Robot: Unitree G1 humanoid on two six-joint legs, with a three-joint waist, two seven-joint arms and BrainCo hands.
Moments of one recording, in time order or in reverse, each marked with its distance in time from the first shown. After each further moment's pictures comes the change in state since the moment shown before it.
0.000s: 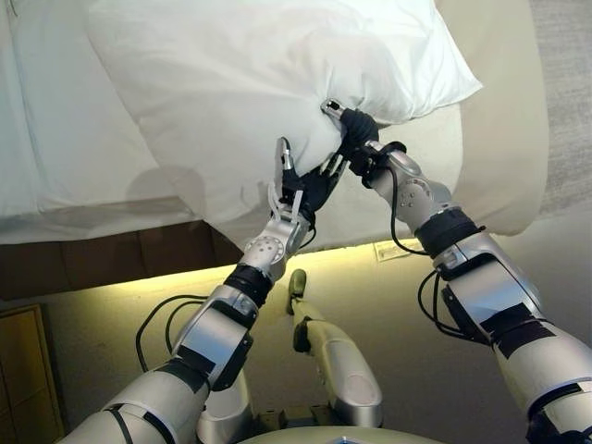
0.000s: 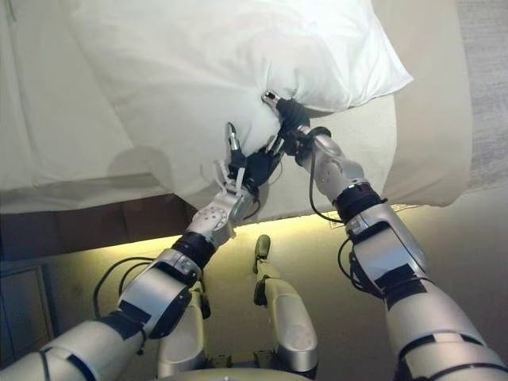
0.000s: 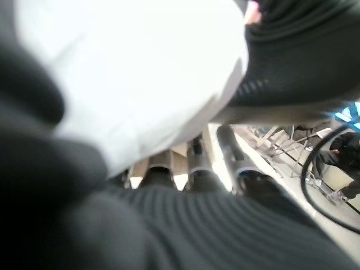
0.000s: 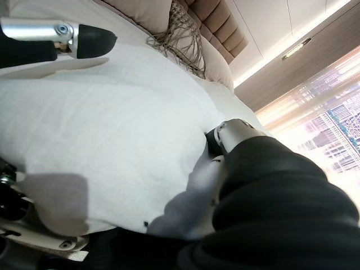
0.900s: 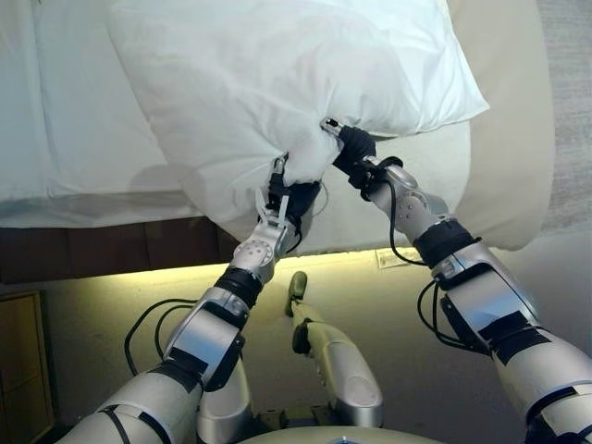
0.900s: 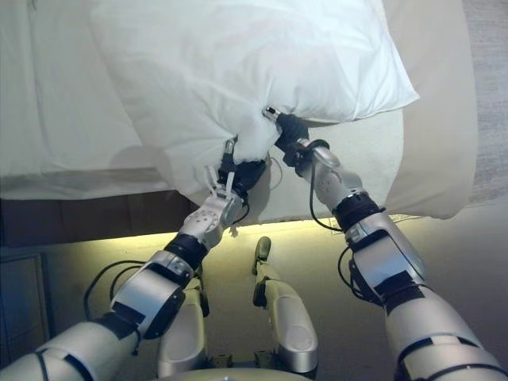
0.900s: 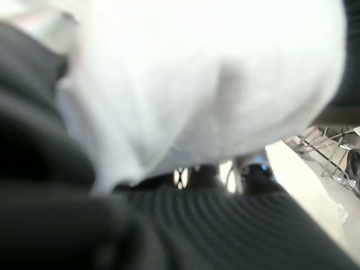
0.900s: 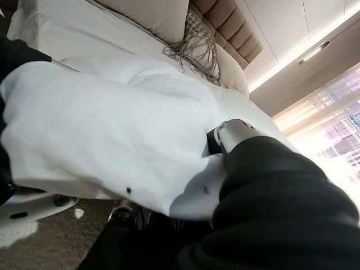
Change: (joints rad) left arm 0.021 0.049 0.010 0.034 0.000 -0.001 0.007; right arm 0.059 0.008 -0.001 -0.013 0.005 0.013 0.012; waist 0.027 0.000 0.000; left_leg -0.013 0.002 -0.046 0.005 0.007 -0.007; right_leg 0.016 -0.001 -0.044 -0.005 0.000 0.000
